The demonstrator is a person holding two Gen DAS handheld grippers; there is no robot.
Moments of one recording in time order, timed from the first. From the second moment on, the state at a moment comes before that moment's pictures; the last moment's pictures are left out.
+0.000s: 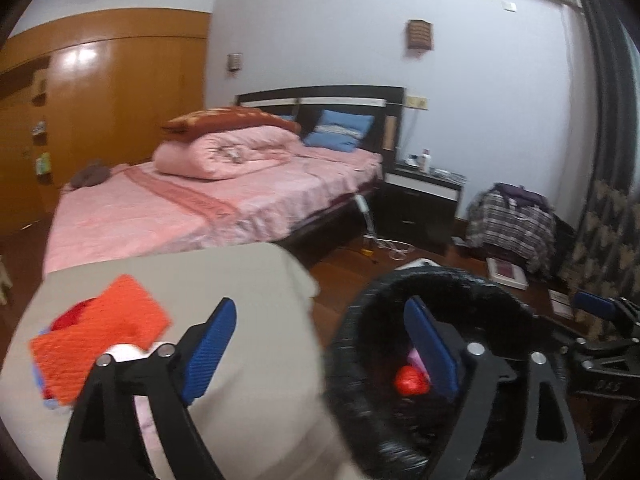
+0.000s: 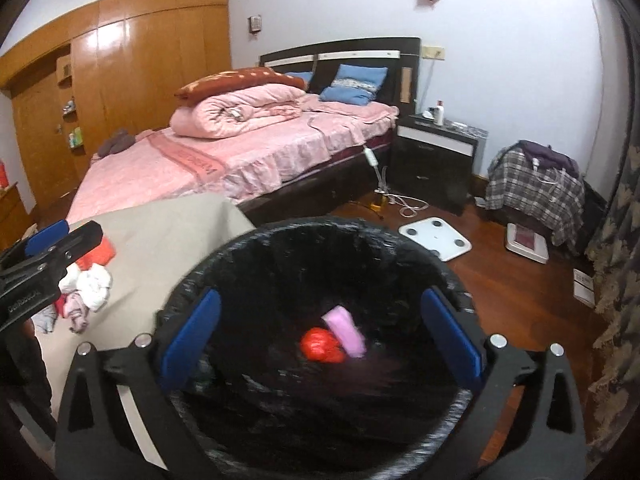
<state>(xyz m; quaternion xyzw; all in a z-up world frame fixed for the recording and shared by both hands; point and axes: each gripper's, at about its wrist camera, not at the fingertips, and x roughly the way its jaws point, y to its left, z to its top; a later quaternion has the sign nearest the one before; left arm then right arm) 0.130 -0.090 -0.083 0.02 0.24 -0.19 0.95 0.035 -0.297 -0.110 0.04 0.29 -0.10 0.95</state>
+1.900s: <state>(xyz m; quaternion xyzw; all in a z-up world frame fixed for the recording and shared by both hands) 0.149 0.142 -0.180 -0.03 0.36 0.02 0.93 0.130 -0.087 -0.176 -0.02 0.32 0.07 0.94</state>
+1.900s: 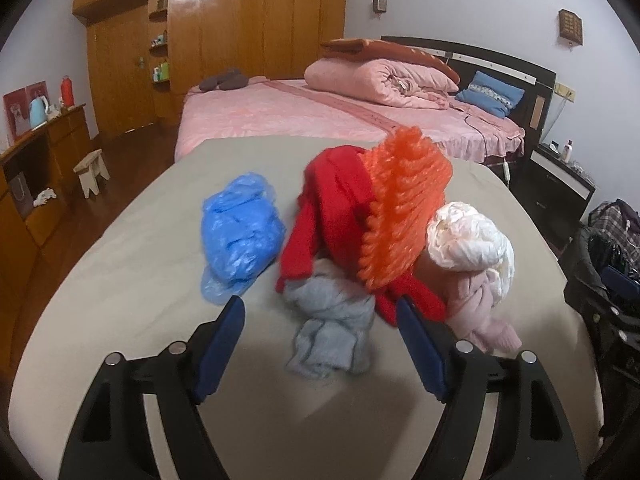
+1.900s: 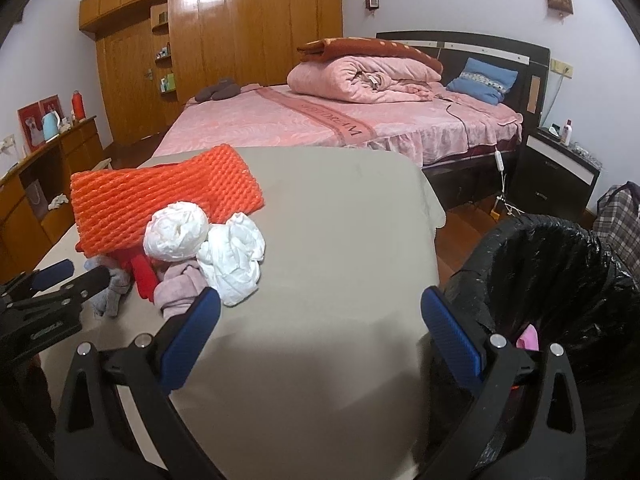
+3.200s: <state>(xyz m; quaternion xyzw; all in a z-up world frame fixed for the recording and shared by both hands) 0.132 0.166 -0.170 -0.05 0.36 0.02 0.93 0.182 -0.034 -0.194 -0.03 0.40 0.17 0.90</state>
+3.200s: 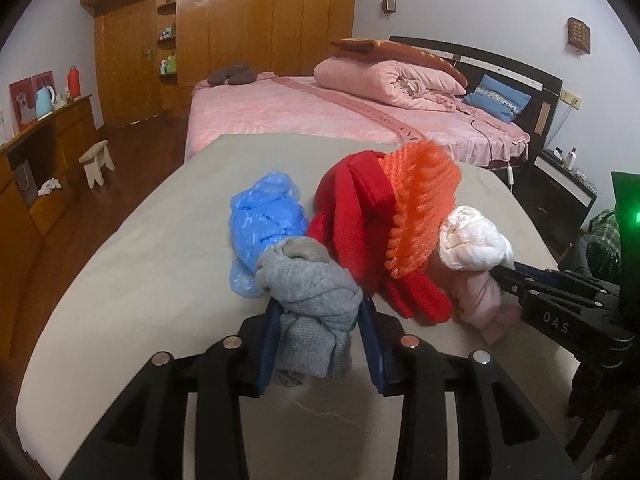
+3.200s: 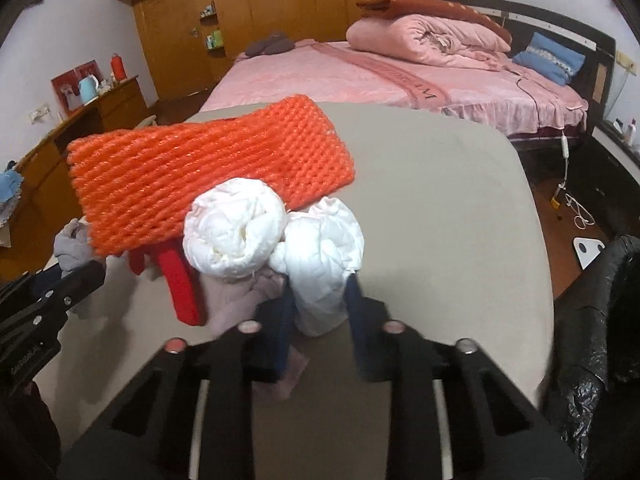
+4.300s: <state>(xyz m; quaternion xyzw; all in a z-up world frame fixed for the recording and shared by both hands) 0.104 0.079 -0.093 -0.02 0.28 -0.06 0.96 0.103 -0.125 -0.108 0.02 0.30 0.12 0.95</state>
